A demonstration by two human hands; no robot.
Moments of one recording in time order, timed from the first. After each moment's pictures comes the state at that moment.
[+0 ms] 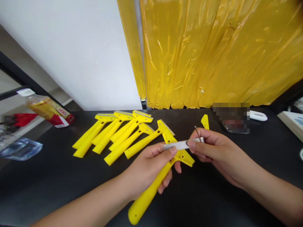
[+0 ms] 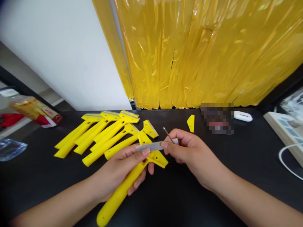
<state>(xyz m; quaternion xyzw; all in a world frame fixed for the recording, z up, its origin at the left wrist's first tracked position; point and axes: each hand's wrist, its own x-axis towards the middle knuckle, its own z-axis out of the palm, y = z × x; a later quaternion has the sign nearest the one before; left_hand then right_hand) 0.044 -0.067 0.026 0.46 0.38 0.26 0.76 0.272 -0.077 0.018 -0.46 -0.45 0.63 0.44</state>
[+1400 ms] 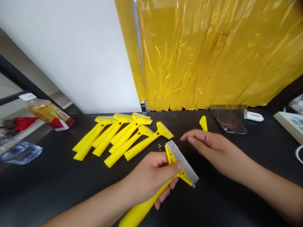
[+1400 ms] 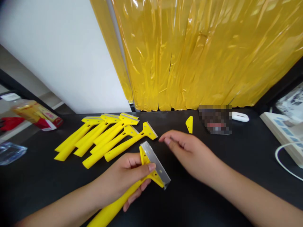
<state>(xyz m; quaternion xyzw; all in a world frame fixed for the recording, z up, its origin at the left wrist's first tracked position) 0.043 -0.073 0.018 0.50 0.40 0.16 0.75 0.285 -0.067 0.017 -0.55 -0.69 0.34 0.33</state>
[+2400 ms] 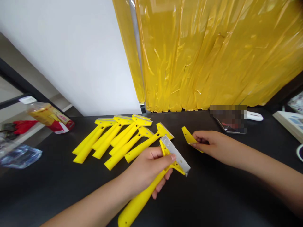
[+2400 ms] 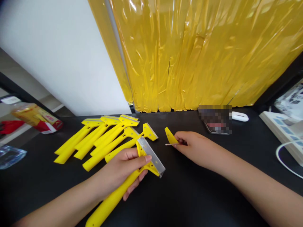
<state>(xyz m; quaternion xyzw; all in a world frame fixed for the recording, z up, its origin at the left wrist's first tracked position) 0.037 -0.058 0.020 0.50 0.42 0.19 0.73 0.318 -0.041 0.001 -0.58 -0.71 0.33 0.21</state>
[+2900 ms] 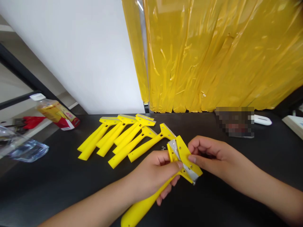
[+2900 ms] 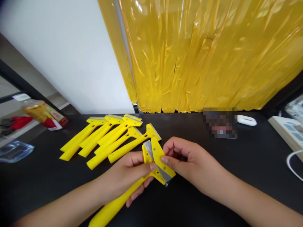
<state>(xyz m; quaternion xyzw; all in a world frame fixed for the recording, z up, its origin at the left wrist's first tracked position) 0.039 -0.065 0.018 0.52 0.39 0.17 0.74 0.270 -0.079 0.017 -0.46 -0.60 0.55 0.34</state>
